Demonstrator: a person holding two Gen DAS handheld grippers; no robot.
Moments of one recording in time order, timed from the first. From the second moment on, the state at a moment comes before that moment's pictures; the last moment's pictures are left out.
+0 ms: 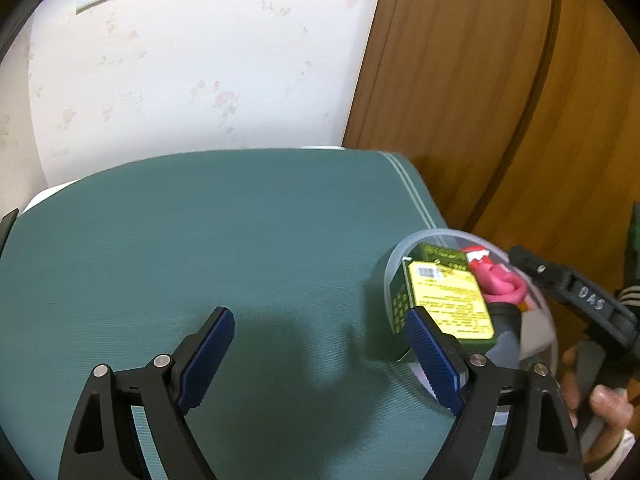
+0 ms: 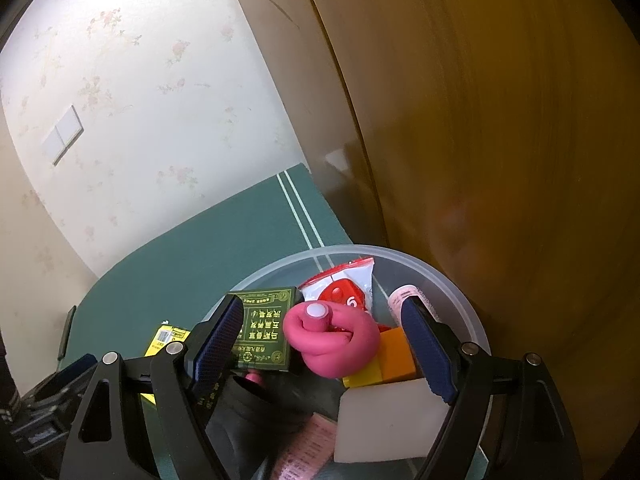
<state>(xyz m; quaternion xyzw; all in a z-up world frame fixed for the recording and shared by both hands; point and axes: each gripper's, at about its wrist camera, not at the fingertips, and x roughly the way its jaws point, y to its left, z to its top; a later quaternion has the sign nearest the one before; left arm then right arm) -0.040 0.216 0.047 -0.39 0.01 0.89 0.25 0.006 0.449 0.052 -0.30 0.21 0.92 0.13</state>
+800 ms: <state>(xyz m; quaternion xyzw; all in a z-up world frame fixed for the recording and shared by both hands) -0.037 0.251 0.025 -0.39 0.08 0.89 0.24 0.002 0.444 0.045 -0.29 0.21 0.92 0.13</state>
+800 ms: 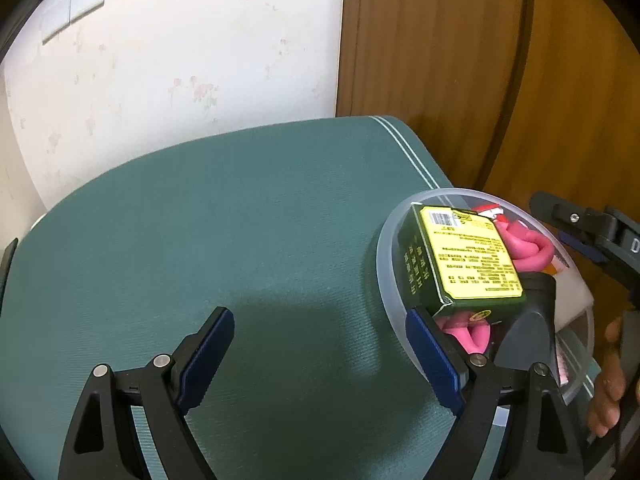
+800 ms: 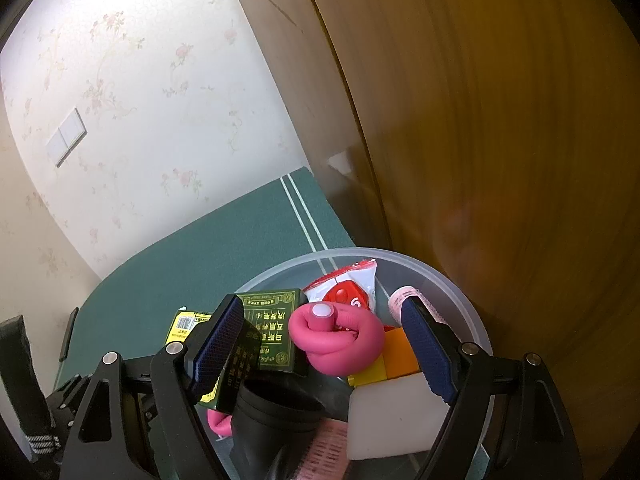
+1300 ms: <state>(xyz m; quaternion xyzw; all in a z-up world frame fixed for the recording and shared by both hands) -0.017 0.235 0.036 -0.37 0.07 0.90 0.23 0.001 0.438 0.048 -0.29 0.20 0.93 0.13</state>
